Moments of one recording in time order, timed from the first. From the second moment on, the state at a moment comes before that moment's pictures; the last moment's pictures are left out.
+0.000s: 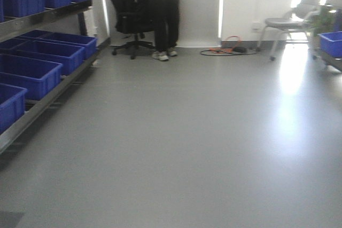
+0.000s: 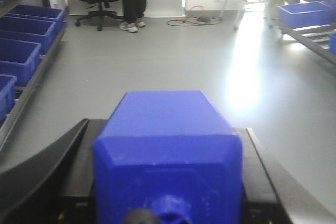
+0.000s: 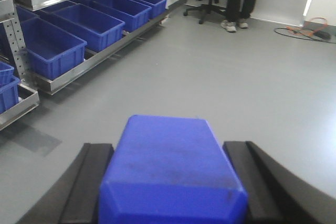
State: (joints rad) left arm -0.39 0.01 -0.42 0.31 0.65 -0.32; right arm 0.46 0.16 -0.57 -0.17 0.66 0.14
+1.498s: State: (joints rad) left arm -0.39 0.01 -0.42 0.31 0.65 -0.32; right arm 0.46 0.16 -0.57 -0.17 0.66 0.14
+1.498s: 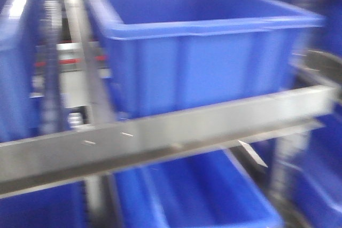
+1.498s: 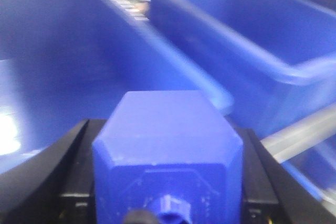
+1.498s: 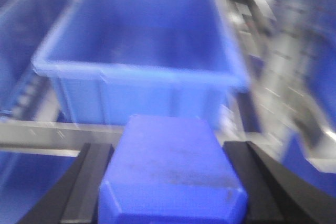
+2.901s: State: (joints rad) left arm -0.39 0.01 -0.42 0.31 0.65 -0.32; right arm 0.46 0.16 -0.57 -0.17 0.66 0.14
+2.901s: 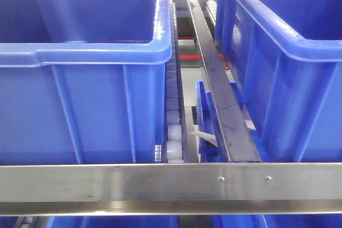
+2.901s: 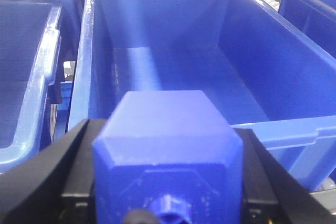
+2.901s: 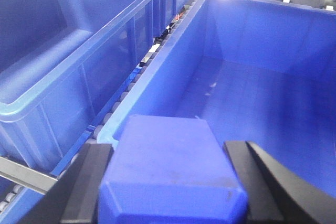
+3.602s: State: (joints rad) left arm -0.39 0.32 -0.68 0.29 0.61 -0.30; right arm 0.46 0.16 -0.57 -0.17 0.65 0.14
